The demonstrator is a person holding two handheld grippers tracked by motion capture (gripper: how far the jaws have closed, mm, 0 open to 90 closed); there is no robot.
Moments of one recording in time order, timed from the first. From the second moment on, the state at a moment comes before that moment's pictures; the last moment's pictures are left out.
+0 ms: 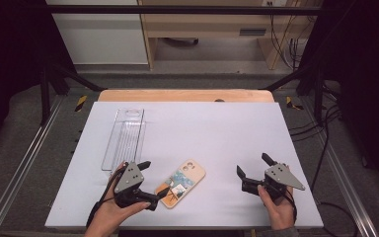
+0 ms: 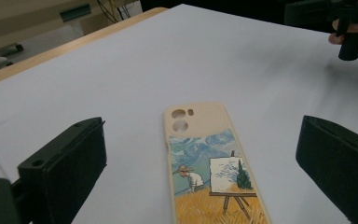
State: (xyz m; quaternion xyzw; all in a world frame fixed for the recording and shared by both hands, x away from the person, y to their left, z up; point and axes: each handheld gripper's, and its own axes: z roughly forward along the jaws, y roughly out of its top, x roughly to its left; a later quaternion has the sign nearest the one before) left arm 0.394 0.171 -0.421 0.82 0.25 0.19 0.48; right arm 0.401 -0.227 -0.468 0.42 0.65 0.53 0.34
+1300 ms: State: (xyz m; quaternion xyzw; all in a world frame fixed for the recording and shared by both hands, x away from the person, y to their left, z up) left arm 0.424 0.119 -0.465 0.89 0.29 0.12 0.34; right arm 0.402 -0.224 -0.470 0.43 0.65 0.53 0.33
